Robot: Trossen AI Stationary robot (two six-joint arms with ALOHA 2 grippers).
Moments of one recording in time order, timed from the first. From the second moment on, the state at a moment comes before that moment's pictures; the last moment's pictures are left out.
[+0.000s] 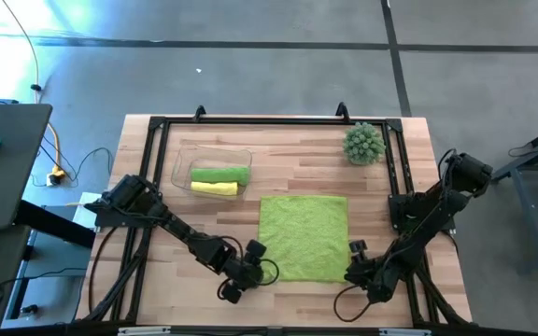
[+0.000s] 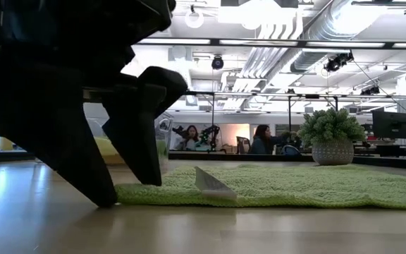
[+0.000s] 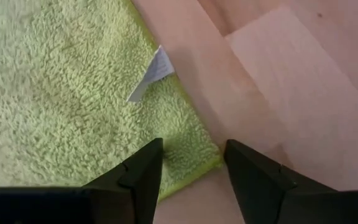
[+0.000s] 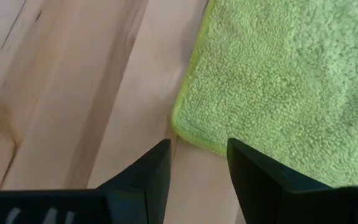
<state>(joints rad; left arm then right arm) -0.43 2.00 1.11 -0.14 -0.13 0.05 0.96 1.52 0.65 -0.29 0.31 0.59</state>
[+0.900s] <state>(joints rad) -0.45 1.99 1.10 -0.06 -0.17 -0.23 0.96 1.60 0.65 -0.14 0.35 0.71</state>
